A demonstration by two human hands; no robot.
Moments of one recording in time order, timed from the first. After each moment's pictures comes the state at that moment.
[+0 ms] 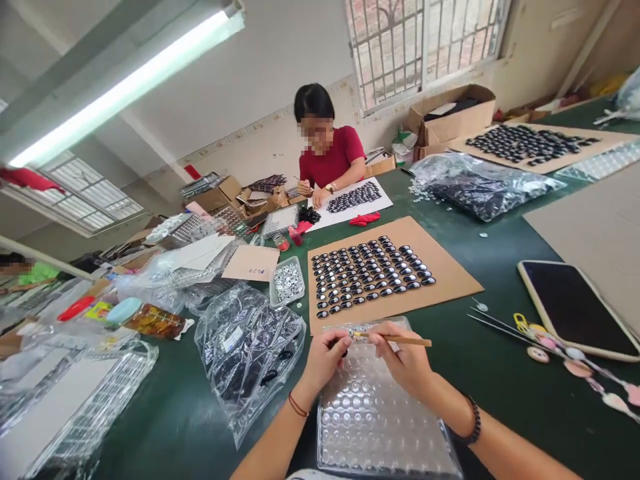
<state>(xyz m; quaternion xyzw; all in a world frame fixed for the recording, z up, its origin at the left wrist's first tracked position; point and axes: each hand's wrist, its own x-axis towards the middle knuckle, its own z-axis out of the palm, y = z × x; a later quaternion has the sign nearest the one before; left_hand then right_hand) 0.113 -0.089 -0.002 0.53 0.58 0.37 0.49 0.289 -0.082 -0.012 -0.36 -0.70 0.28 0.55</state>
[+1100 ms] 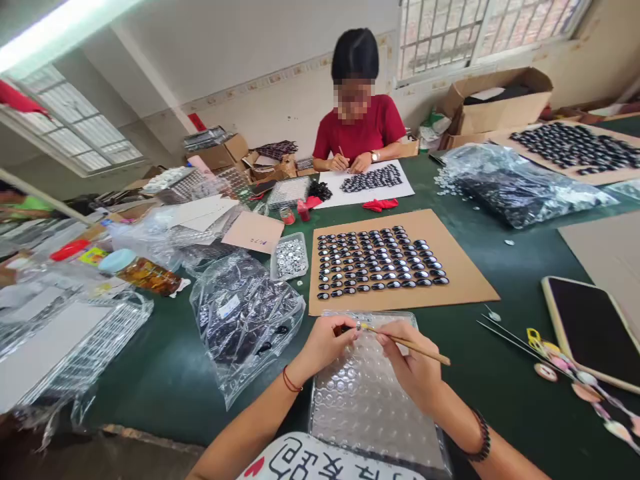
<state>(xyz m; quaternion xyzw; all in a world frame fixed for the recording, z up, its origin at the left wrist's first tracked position) 0.117 -0.090 -0.001 0.59 0.58 0.33 0.47 0.293 -0.089 -0.010 -0.37 -0.71 0.28 0.53</state>
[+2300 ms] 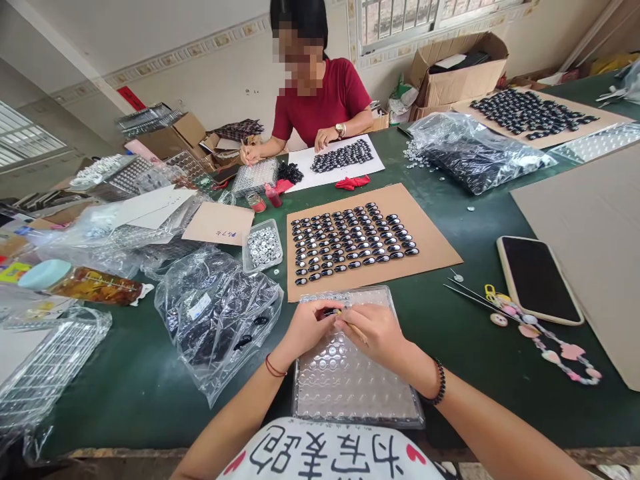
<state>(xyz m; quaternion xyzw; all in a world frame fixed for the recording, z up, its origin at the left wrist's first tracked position) 0.117 -0.083 -0.006 0.61 0.57 0.29 0.46 0.288 -0.082 -0.015 -0.34 -0.82 0.22 0.40</state>
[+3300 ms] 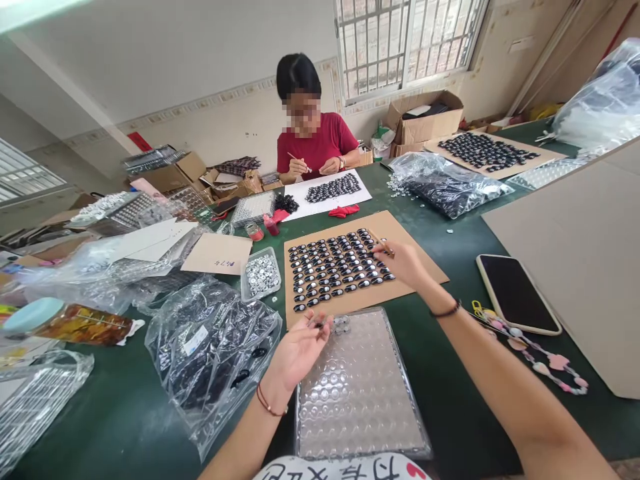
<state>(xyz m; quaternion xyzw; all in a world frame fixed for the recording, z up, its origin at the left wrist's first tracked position) 0.112 -0.079 0.007 0.12 0.35 0.53 0.76 0.355 0.057 0.001 -0.62 -0.67 0.22 0.35</state>
